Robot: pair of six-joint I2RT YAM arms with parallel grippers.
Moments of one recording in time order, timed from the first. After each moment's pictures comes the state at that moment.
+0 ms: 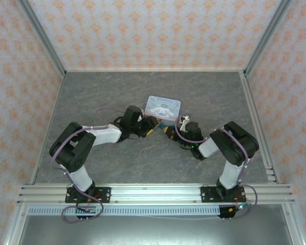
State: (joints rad) left arm -0.53 1.71 0.82 0.20 0.36 -1.22; right arm 0.54 1.78 0.41 0.97 -0.32 0.97
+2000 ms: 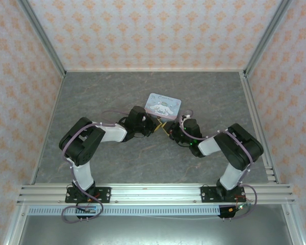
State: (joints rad) left arm -0.56 1.83 0.86 0.35 0.34 -1.38; right arm 0.56 1.70 0.46 0.85 -0.31 1.30
